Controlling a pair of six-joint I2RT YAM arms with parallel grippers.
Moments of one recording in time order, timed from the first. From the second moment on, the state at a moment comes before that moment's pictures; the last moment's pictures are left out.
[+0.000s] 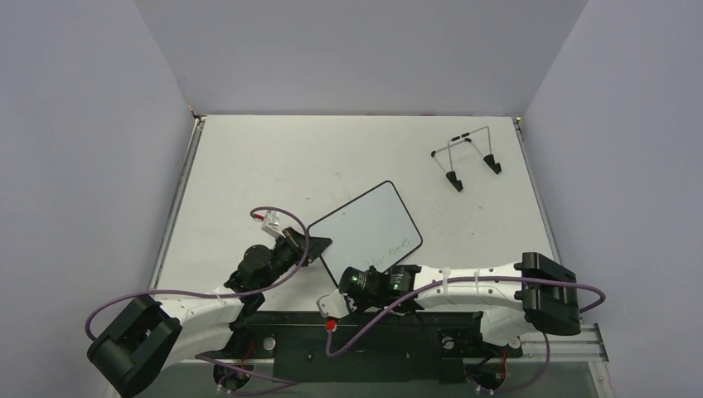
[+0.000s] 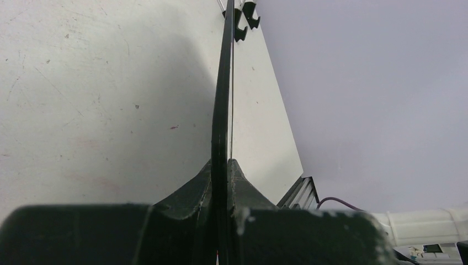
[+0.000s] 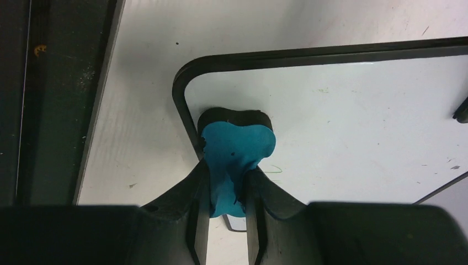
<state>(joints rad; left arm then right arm) -0.68 1.06 0.09 0.89 0.05 -1.05 1.34 1.43 0.87 -0.51 0.26 -0.82</state>
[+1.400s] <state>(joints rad) -0.67 1.00 0.06 0.88 0.01 -1.03 1.18 1.47 0.89 -0.55 0.15 -0.79</state>
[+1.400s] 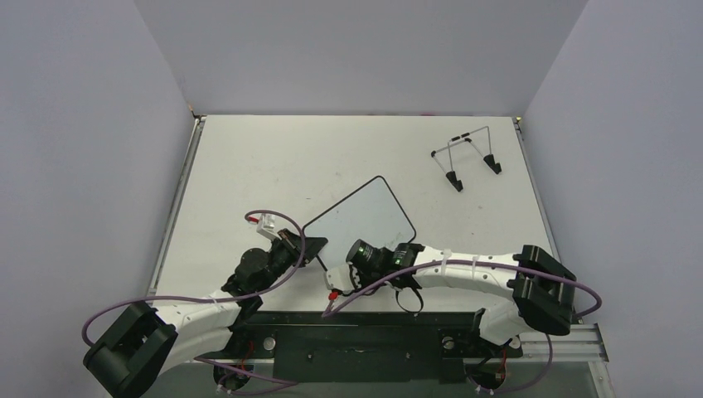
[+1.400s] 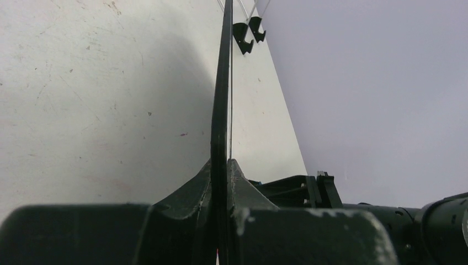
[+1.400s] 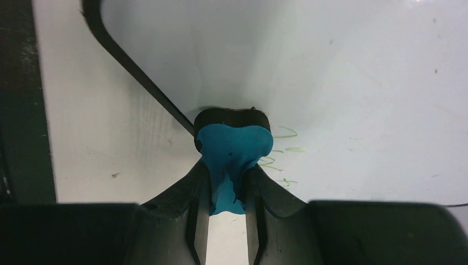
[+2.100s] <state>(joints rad) -0.68 0.99 0.06 0.86 0.03 -1.04 1.12 1.42 0.87 -0.57 0.11 -0.81</state>
